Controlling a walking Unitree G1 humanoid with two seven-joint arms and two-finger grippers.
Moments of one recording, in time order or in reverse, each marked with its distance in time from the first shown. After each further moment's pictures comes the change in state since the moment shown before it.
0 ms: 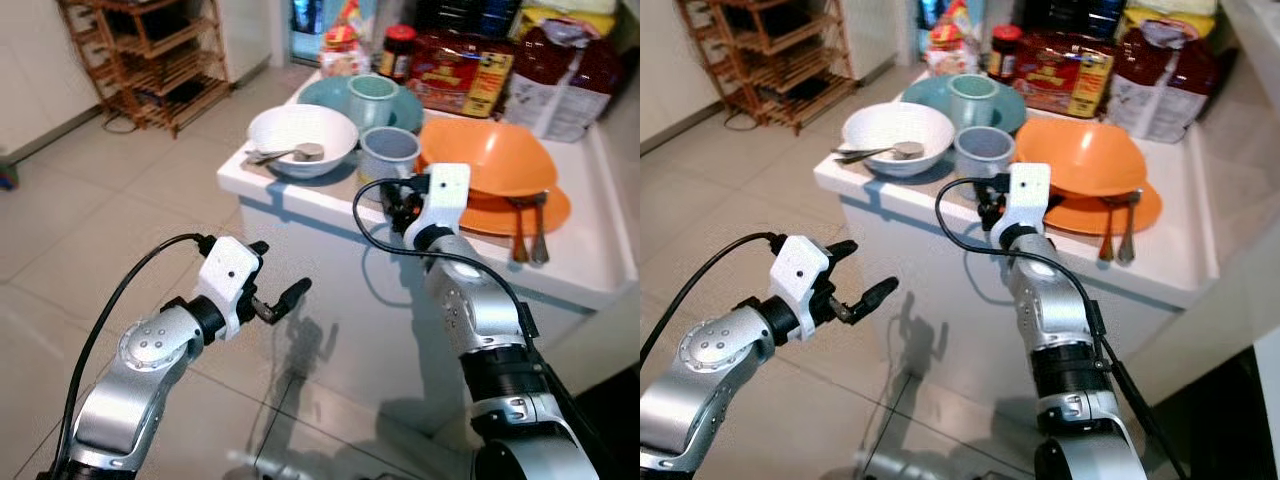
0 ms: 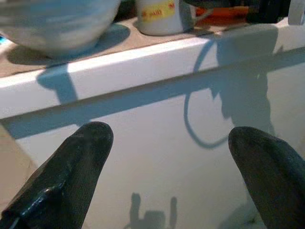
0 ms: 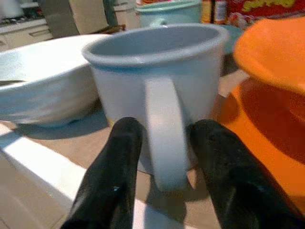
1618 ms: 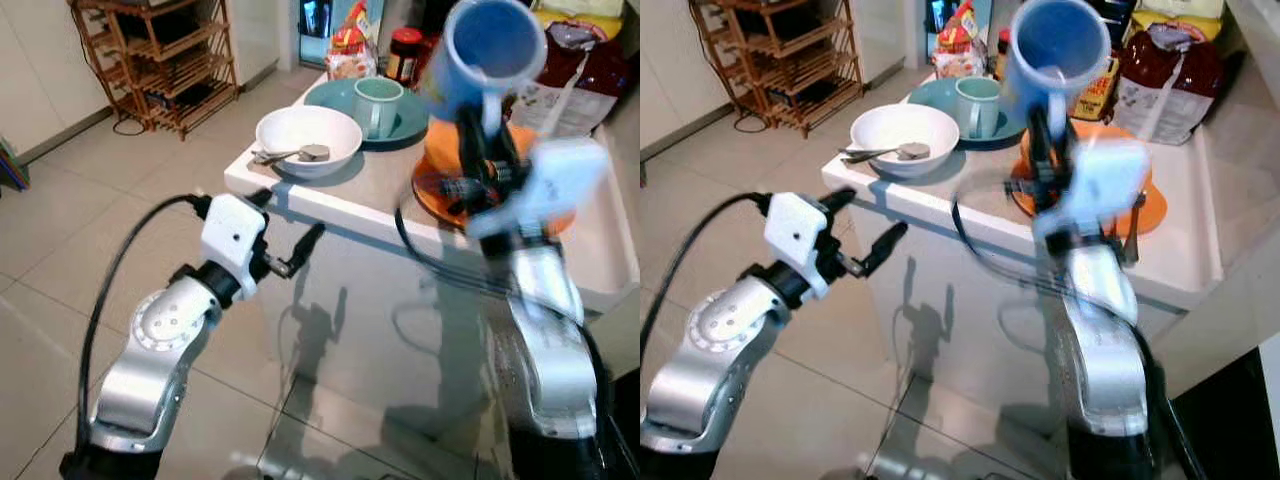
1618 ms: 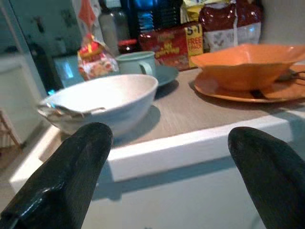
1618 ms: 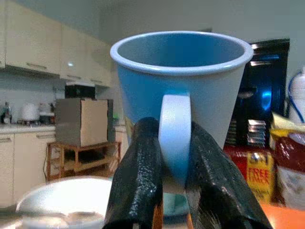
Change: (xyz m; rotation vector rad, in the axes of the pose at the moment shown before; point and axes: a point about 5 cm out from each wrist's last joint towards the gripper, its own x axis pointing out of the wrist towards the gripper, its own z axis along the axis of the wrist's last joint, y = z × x) left arm 0.012 0.001 0.049 0.045 -0.228 0.147; right arm -0.088 0.001 0.073 -0.183 -0.527 -0.025
